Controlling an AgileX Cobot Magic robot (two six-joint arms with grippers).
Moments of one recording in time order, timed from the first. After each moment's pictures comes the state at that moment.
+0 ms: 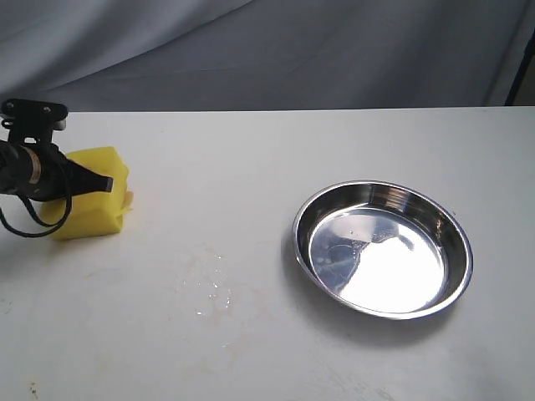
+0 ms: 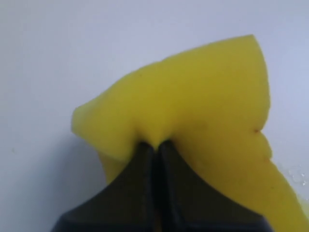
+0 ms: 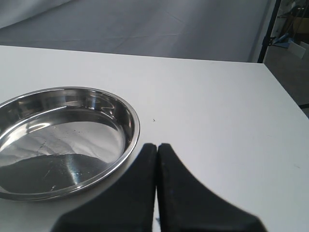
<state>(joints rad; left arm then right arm) -0.07 1.94 -0.99 0.93 0.04 -0.85 0.02 0.04 0.00 -0.04 0.31 -0.02</state>
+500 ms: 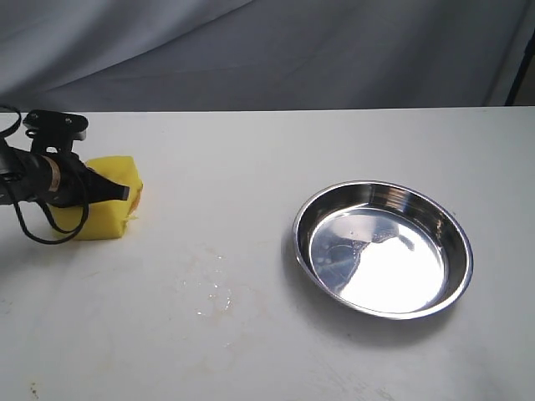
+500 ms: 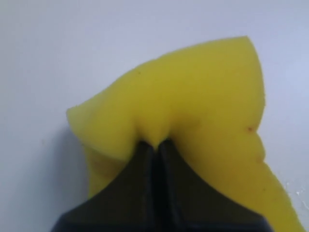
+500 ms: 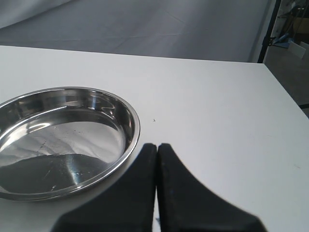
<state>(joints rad) -0.10 2.02 -1.01 0.94 -0.03 -0.85 0.02 0.04 0.00 -0.04 0.31 -0.02</state>
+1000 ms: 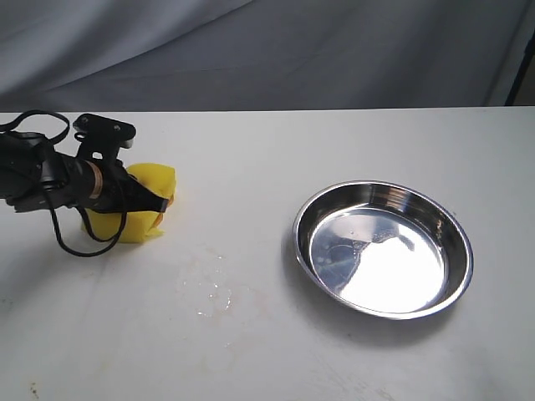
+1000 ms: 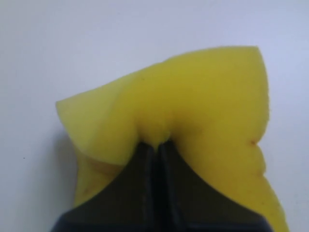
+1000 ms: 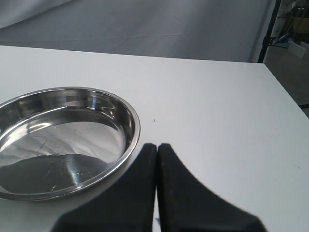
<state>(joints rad) -0.24 2.04 -1.02 0.94 -0.01 -0.85 0.02 0.04 0.00 -0.04 0.31 -0.02</state>
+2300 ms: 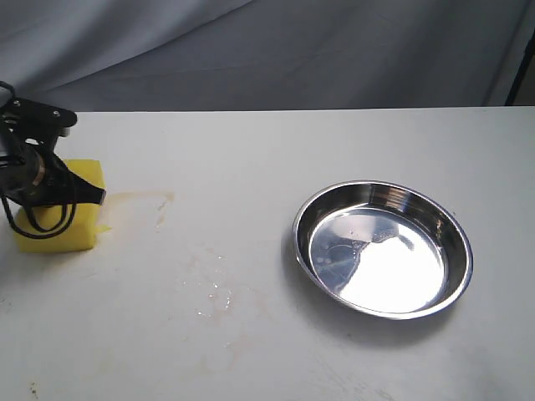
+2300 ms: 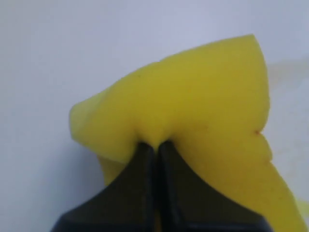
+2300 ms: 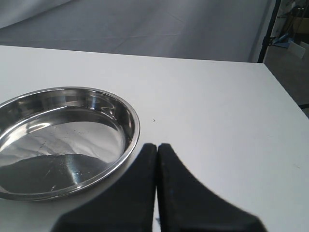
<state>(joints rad) -0.16 1.87 -0.99 0.94 0.38 -0.83 0.02 0.04 0.00 -0.04 0.31 -0.02</state>
